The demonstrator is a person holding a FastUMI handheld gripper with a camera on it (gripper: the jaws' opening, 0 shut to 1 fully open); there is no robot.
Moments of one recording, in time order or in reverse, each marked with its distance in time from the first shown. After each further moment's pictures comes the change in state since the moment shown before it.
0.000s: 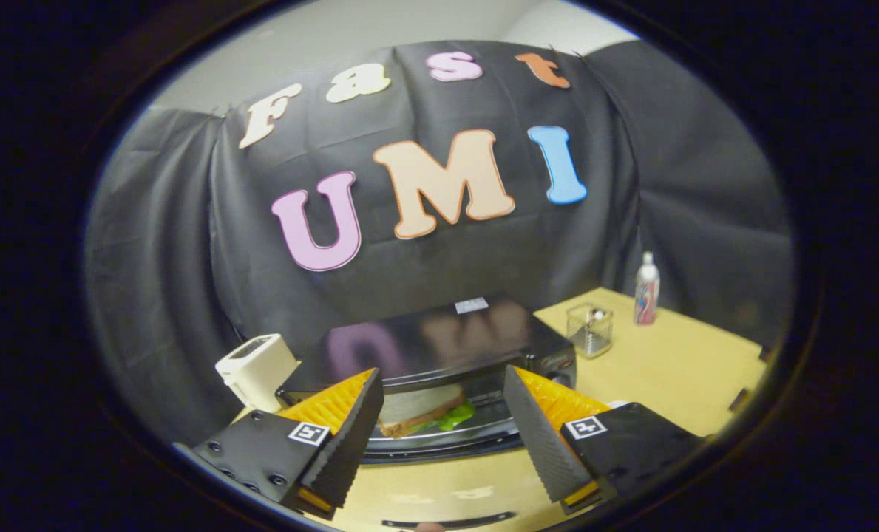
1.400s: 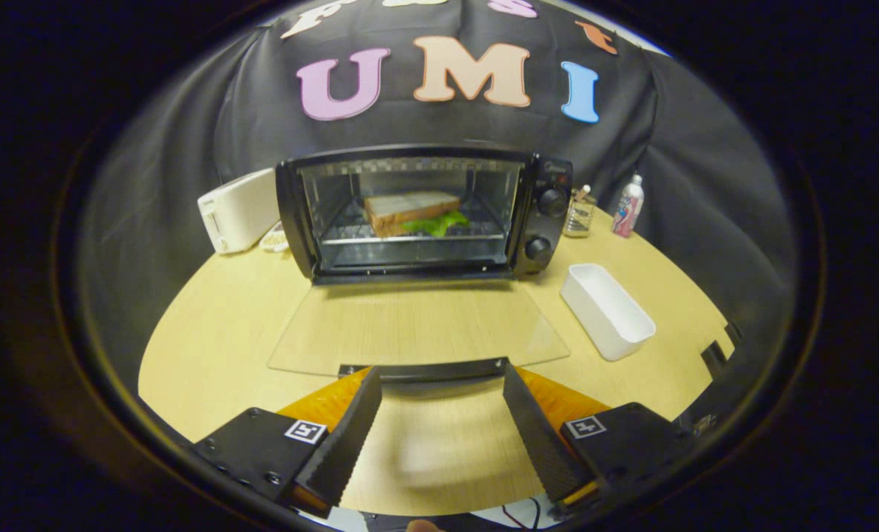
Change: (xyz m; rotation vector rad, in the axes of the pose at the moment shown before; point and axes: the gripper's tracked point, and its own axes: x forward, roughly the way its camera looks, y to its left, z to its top) arm -0.104 -0.006 -0.217 -0.194 0.498 -0.061
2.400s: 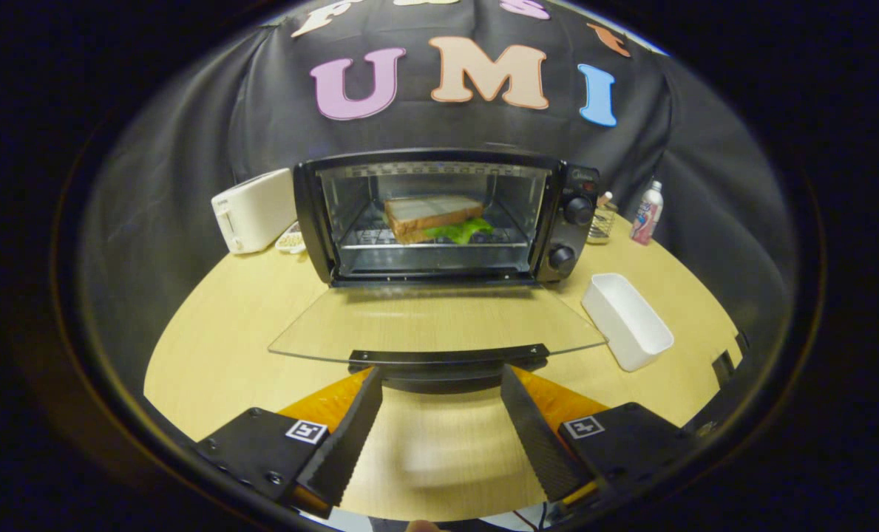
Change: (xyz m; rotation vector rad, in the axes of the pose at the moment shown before) arm 0.002 0.016 0.036 -0.006 -0.056 0.061
